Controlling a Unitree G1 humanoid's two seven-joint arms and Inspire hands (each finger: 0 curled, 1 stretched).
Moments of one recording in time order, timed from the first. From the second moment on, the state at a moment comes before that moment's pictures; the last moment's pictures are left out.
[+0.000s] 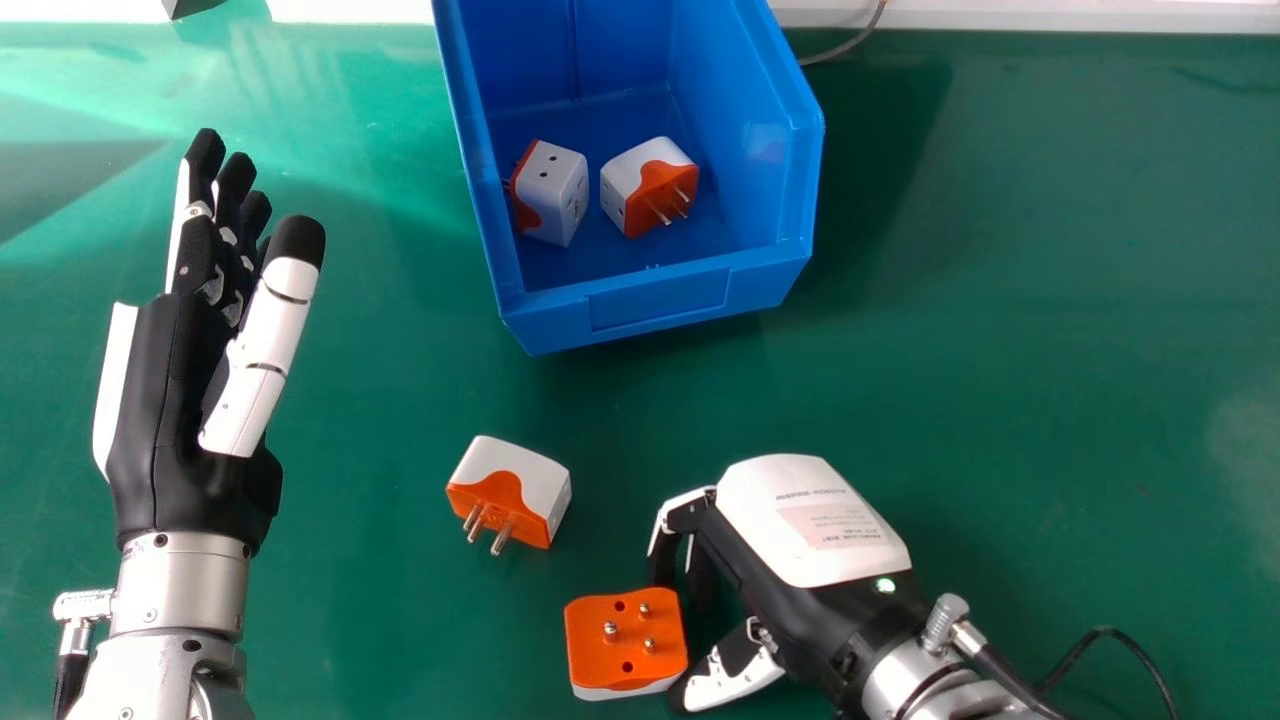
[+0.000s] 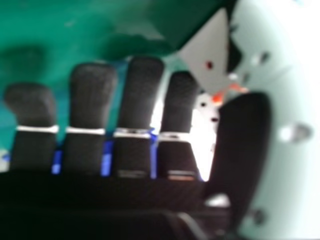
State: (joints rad) left arm 0.14 0.11 0.24 -0.13 -0.21 -0.21 -0.17; right arm 0.11 -0.31 0.53 -0.13 -0.95 0.08 0.10
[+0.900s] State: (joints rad) left arm 0.15 0.11 0.24 -0.14 -0.21 -0.20 -0.17; right arm 0.13 -0.36 0.49 -0.14 -0.87 -0.03 0.06
